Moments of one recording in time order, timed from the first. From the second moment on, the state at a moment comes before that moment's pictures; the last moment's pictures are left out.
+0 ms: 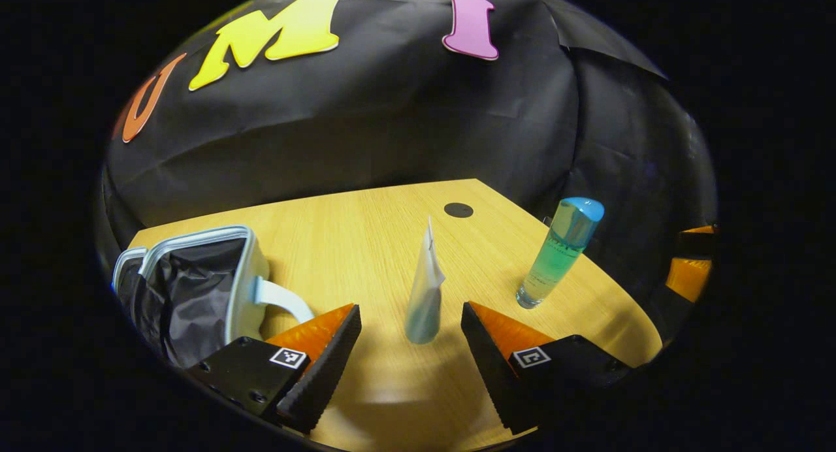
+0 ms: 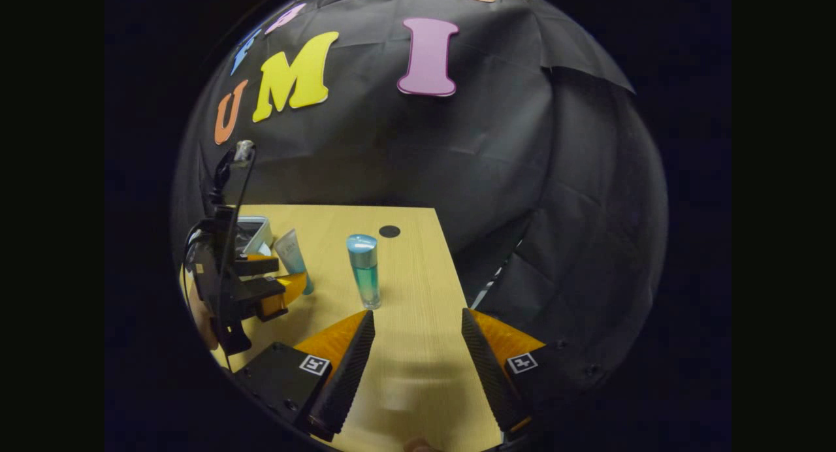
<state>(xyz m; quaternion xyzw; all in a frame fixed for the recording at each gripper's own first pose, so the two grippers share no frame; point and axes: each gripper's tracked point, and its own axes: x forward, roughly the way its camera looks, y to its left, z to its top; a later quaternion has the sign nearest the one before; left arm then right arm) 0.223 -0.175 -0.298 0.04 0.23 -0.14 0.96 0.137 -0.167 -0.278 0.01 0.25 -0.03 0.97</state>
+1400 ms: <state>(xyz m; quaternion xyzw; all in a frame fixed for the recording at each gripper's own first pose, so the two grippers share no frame) 0.156 -0.092 -0.222 0.02 0.25 -0.09 0.96 0.271 -0.091 -0.330 0.01 0.23 -0.01 0.97</state>
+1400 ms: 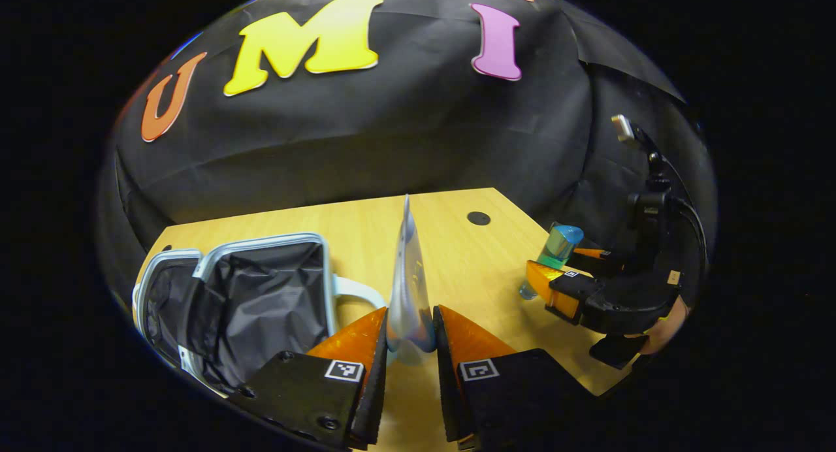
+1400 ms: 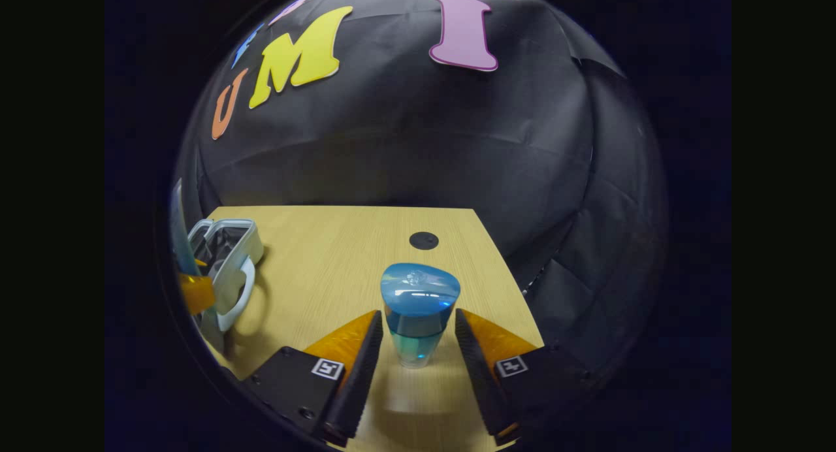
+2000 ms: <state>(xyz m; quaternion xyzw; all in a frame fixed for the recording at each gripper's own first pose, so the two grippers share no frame) 0.117 0.084 -0.242 0.01 0.33 0.03 0.94 0.210 -0.056 -0.283 0.02 0.24 0.00 0.97</state>
